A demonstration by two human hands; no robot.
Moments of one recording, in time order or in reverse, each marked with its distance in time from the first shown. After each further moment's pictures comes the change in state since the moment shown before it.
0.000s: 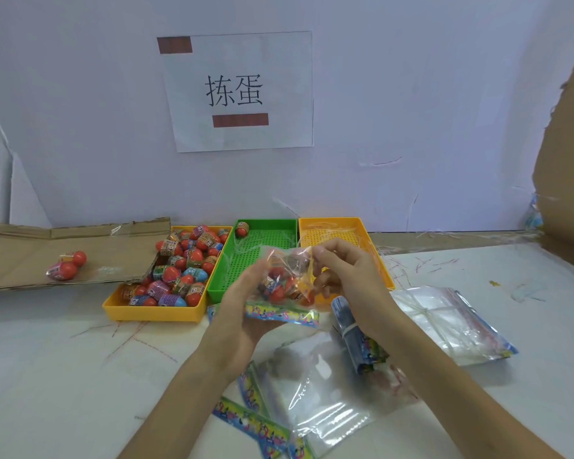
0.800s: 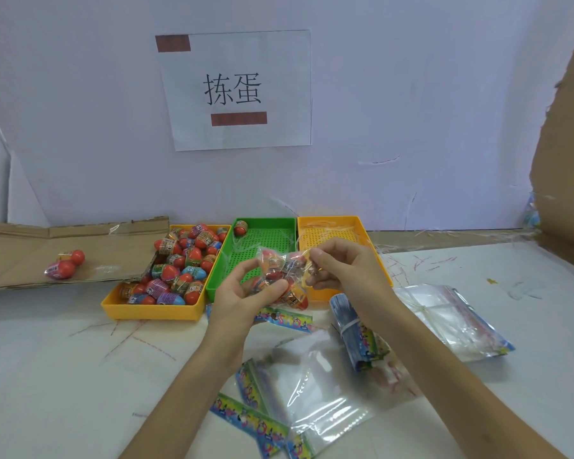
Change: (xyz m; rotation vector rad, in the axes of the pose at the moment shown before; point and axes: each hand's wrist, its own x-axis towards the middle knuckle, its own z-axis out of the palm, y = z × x) left_hand 0.011 -0.011 -0.008 0.279 0.150 0.138; right_hand 0.000 -0.004 -0.004 -0.058 -0.016 -0.002
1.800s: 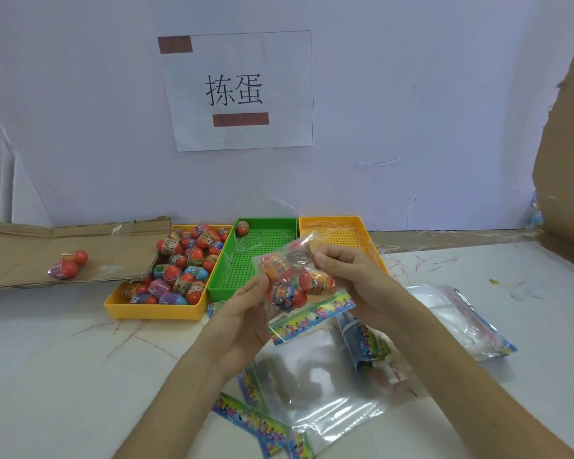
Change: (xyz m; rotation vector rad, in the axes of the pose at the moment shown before) left_hand -0.006 0.003 -0.007 -0.497 -0.281 -0.289; right_hand 0.002 0.000 -0.011 0.187 -0.352 0.040
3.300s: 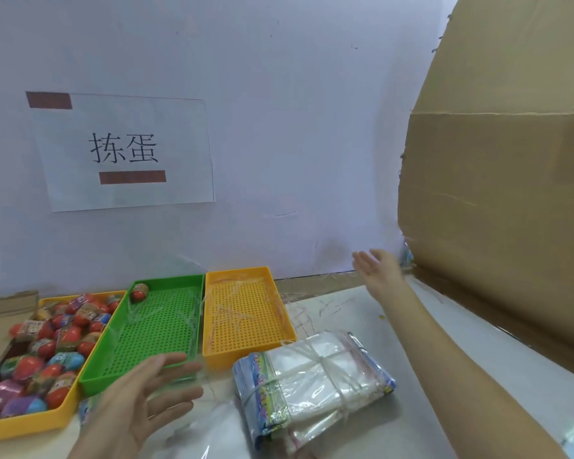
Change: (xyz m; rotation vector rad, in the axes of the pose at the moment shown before) left_hand 0.021 -0.009 0.001 0.351 0.234 -0.014; right_hand -0.004 -0.056 -0.234 0.528 1.066 -0.115
